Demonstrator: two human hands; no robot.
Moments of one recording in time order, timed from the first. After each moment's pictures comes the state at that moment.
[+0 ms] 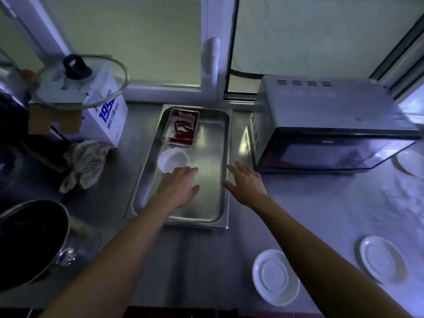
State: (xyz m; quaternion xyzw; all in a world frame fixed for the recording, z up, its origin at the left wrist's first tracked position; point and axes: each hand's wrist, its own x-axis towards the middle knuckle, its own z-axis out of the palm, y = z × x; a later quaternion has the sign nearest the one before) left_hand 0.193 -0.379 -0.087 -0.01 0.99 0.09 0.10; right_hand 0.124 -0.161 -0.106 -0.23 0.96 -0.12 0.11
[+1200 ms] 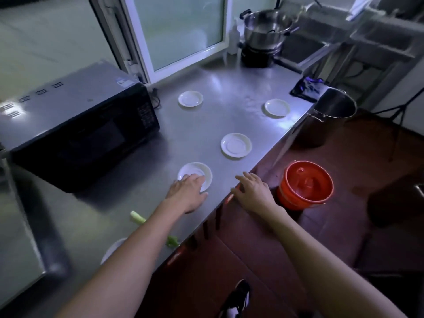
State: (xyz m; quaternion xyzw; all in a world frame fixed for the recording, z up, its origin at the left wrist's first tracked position) left_hand 0.278 0.167 -0.075 0.37 0.91 0.03 0.19; right_hand 0.400 0.354 -0.116 0.24 0.95 -0.22 0.05
